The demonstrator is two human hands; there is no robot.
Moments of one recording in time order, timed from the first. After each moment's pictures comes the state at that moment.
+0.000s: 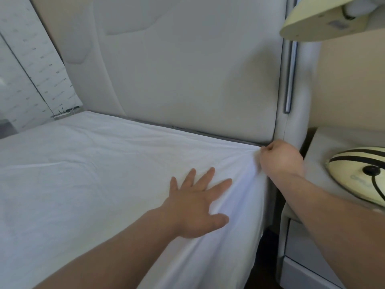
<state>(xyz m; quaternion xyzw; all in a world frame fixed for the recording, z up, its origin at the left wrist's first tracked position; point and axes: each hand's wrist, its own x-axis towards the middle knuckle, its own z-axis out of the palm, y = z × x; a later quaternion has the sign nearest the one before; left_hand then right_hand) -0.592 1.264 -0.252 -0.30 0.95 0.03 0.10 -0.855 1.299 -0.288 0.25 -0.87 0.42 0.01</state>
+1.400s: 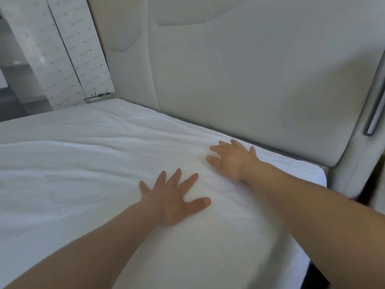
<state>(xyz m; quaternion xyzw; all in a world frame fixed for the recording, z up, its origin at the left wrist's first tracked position) -0.480 1.158 -0.258 -0.51 0.85 0.08 0.08 -0.706 1.160 -0.234 0.63 -0.76 0.09 -0.09</state>
